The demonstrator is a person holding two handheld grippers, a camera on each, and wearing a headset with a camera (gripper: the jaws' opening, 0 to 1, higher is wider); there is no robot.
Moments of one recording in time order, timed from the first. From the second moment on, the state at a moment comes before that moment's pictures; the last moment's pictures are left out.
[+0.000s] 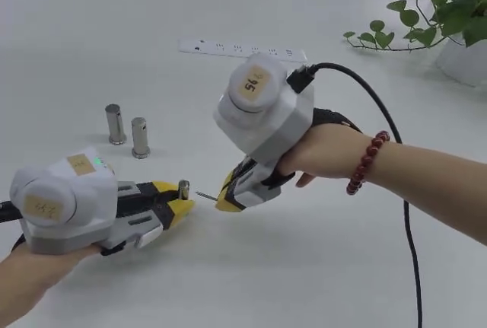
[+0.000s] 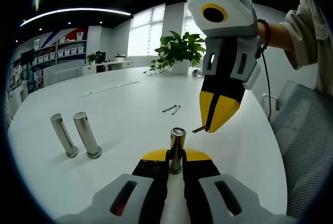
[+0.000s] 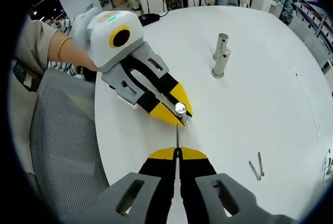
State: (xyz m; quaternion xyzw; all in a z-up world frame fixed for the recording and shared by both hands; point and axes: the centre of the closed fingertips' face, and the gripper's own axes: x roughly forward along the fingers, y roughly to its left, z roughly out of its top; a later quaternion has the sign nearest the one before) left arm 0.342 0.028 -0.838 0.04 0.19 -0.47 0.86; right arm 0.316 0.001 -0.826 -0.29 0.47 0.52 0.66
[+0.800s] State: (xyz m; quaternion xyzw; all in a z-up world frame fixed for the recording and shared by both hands) left arm 0.346 0.031 -0.839 0.03 0.18 -0.39 0.90; right arm 0.320 0.007 -0.826 -0.28 0.46 0.51 0.66
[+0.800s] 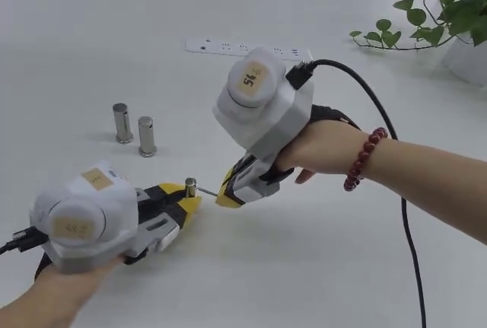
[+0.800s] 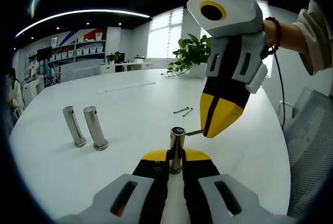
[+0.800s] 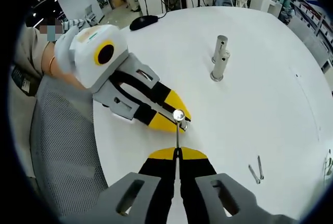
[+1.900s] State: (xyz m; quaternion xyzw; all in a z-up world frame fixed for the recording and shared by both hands) left arm 0.345 0.029 -0.840 0.02 0.18 -0.38 0.91; right arm 0.326 0.010 -0.825 -0.30 0.50 0.51 0.64
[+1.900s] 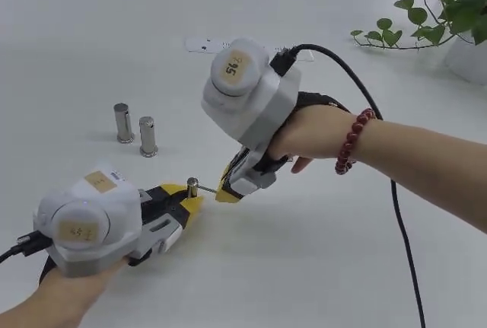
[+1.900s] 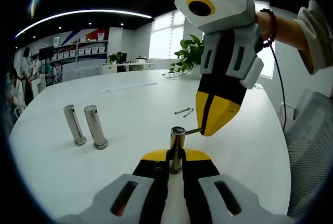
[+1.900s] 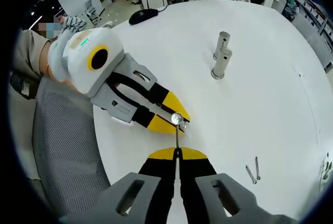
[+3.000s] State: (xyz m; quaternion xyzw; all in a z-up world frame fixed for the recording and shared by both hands) left arm 0.342 0.023 -0.840 0.03 0.17 -0.39 0.90; right arm 0.320 0.014 -0.820 -0.29 0.55 0.48 0.62
